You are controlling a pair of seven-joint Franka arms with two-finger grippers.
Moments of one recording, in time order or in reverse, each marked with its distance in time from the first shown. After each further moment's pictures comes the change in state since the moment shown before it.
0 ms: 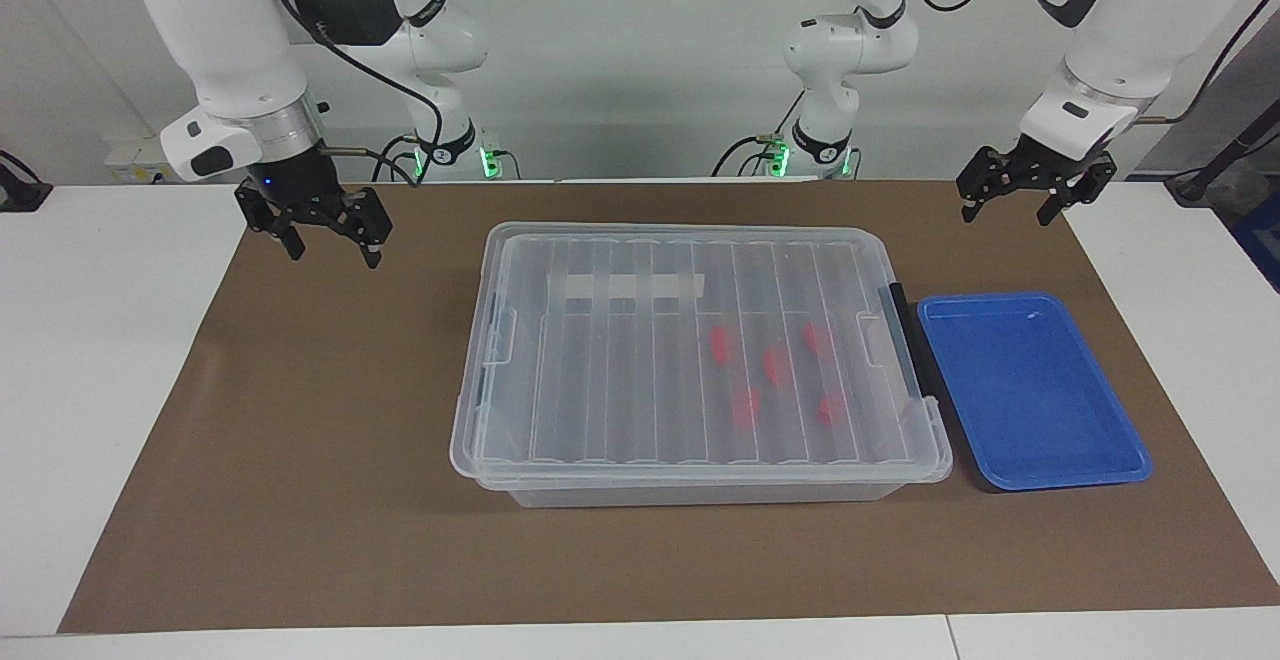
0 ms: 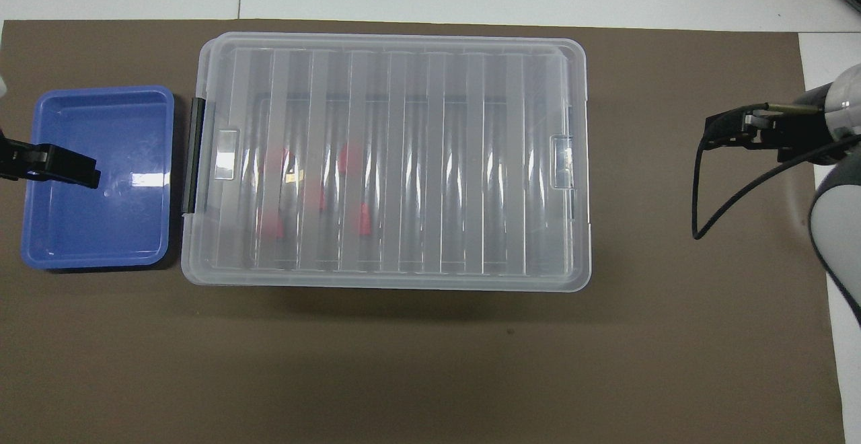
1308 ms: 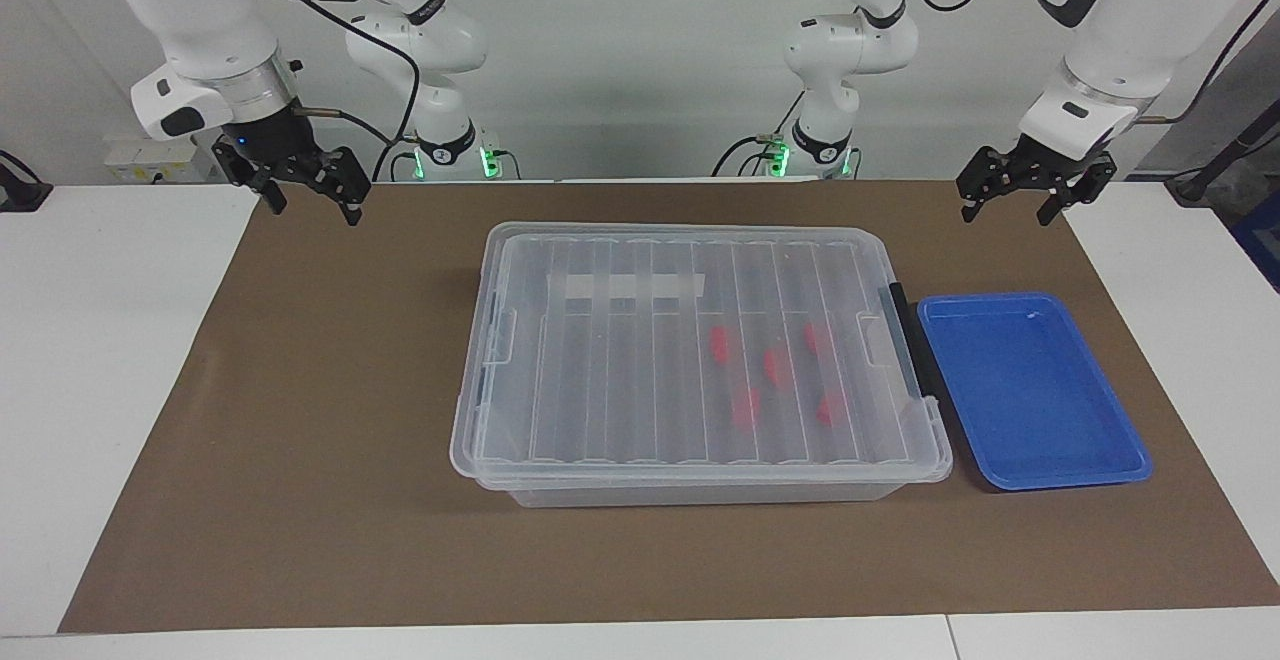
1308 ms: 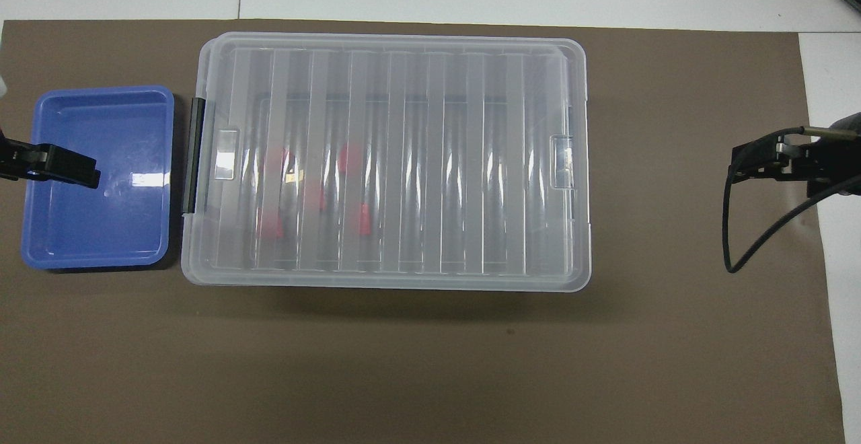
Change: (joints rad) left arm 0.000 0.000 0.000 0.000 0.000 0.000 0.000; right arm -0.020 -0.045 0.000 -0.012 0.000 -0.137 -0.001
